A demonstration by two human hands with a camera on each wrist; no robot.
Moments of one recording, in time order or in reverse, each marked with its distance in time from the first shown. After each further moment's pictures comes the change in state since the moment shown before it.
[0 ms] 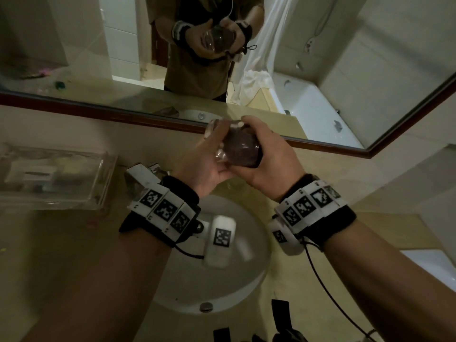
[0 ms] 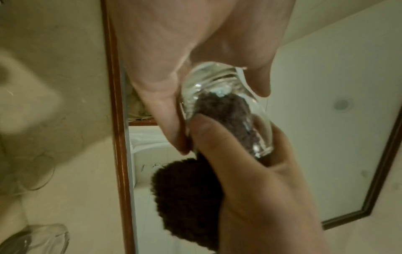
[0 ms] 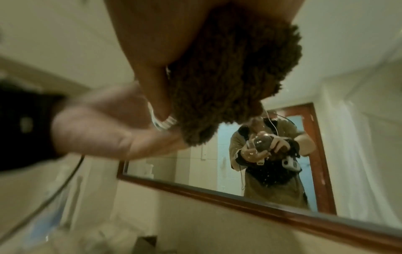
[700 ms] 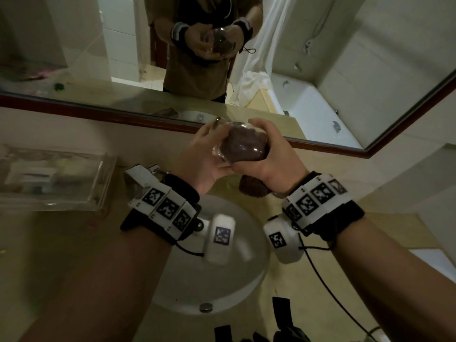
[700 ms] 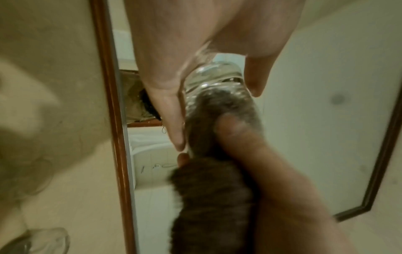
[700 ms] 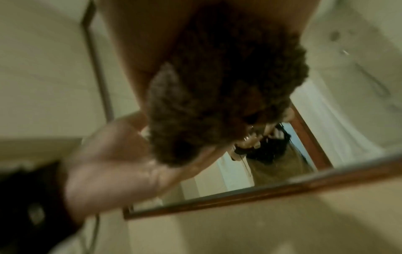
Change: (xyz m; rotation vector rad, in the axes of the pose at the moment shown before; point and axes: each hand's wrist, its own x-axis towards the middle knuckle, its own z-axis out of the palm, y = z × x) left_hand 0.002 0.003 0.002 0.079 0.016 0.115; right_hand 0.003 0.006 -0.005 0.366 -0.083 0.251
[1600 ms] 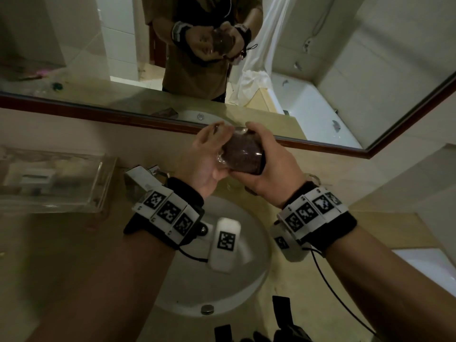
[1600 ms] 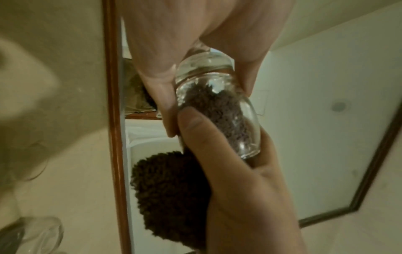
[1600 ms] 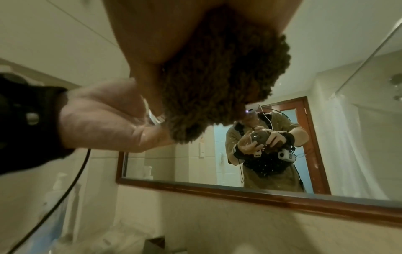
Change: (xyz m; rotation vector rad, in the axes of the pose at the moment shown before) left_hand 0.003 -0.004 -0.003 -0.121 0.031 0.006; right_hand -0.009 0.003 0.009 -0.350 0.068 -0.194
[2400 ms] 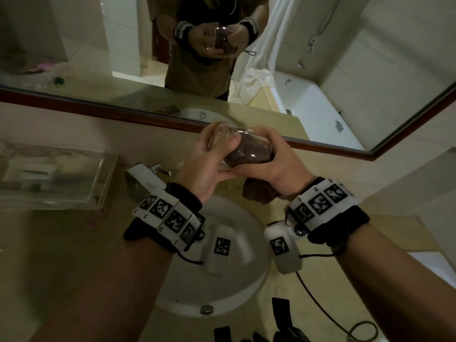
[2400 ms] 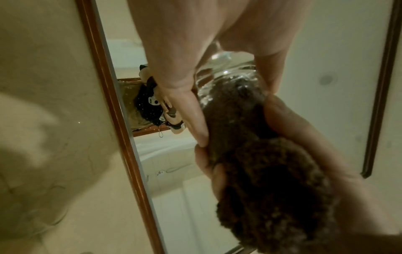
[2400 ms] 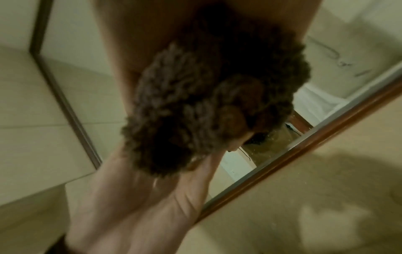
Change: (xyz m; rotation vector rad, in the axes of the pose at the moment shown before) left_hand -0.002 -0.006 -0.006 0.106 0.041 0.018; right_hand 0.014 0.011 0.002 0.581 -0.087 0.244
